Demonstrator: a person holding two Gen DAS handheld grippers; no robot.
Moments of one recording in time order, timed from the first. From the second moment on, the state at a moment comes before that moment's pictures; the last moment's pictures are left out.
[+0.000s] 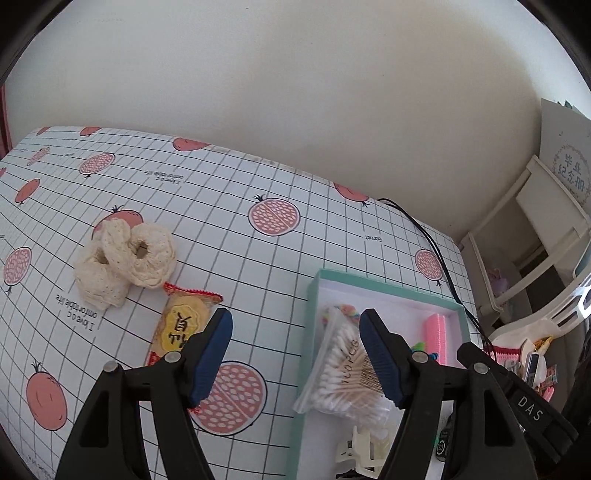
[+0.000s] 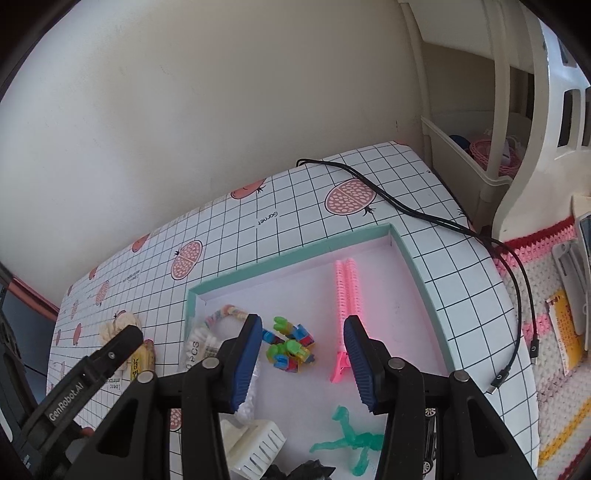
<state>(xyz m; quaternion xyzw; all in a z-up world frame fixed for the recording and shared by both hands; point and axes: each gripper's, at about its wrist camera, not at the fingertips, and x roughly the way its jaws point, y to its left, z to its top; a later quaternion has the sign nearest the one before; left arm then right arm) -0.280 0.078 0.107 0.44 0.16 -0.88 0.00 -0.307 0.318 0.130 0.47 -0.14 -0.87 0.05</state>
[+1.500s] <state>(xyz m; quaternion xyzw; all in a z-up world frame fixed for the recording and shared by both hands) -0.269 0.047 0.172 0.44 0.10 -0.89 0.04 -0.295 0.278 0.175 0.47 -0.07 -0.88 0.04</state>
